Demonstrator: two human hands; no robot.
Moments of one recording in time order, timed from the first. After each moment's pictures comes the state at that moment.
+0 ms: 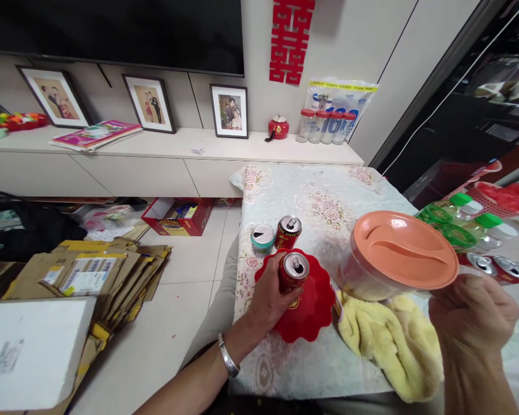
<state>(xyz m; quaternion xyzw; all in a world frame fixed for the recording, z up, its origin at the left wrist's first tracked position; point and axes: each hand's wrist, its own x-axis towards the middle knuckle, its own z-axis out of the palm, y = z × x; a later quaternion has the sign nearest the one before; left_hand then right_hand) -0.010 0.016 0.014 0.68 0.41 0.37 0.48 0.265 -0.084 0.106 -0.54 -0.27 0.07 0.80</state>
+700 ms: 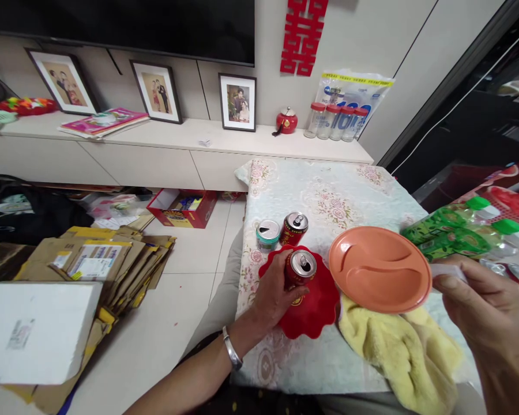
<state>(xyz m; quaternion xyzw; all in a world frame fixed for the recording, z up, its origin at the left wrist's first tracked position) -0.013 0.016 0.010 0.68 0.39 0.37 0.50 0.287 -0.086 0.120 -0.64 -0.49 0.13 0.58</state>
